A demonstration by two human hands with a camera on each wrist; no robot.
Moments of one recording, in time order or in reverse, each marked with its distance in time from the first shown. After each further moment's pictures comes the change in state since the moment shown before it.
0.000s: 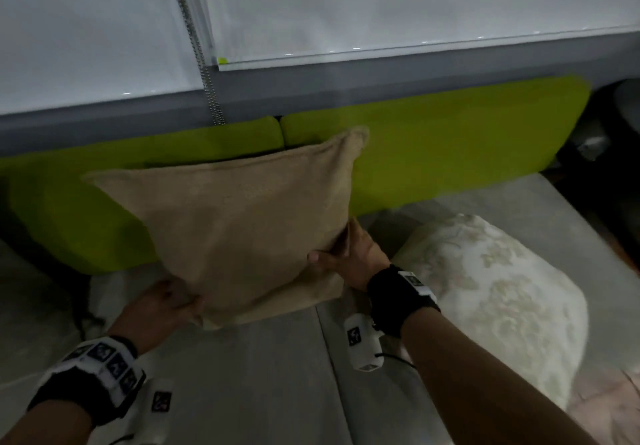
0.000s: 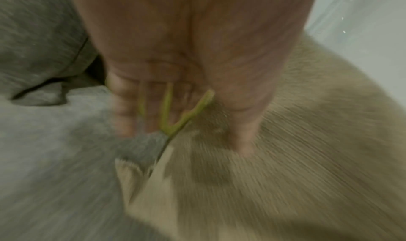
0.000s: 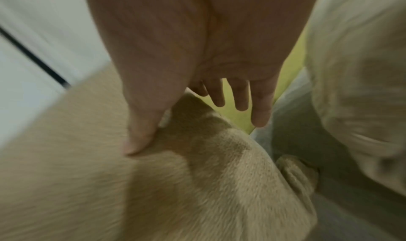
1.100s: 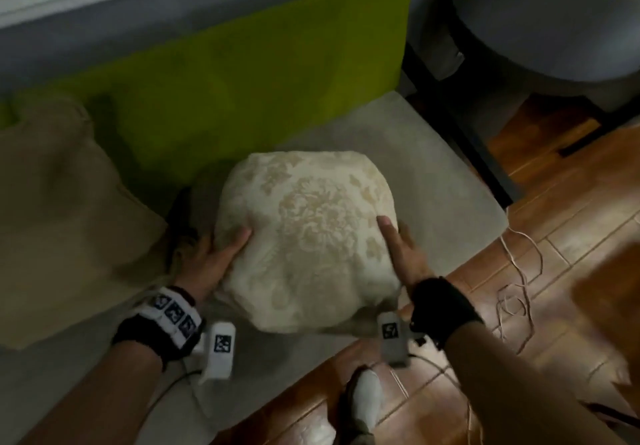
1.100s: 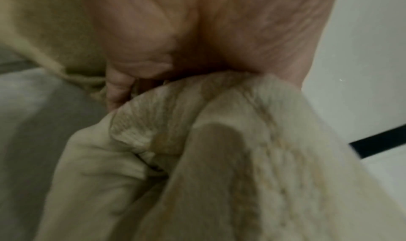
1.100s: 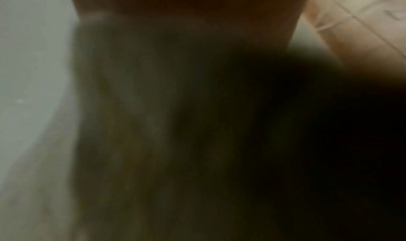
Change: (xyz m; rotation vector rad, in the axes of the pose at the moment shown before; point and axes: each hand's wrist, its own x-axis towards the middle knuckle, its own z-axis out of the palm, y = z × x) left_hand -0.034 0.288 0.315 -0.157 -0.148 -0.131; right_hand -0.170 0.294 -0.254 0.614 0.318 0.452
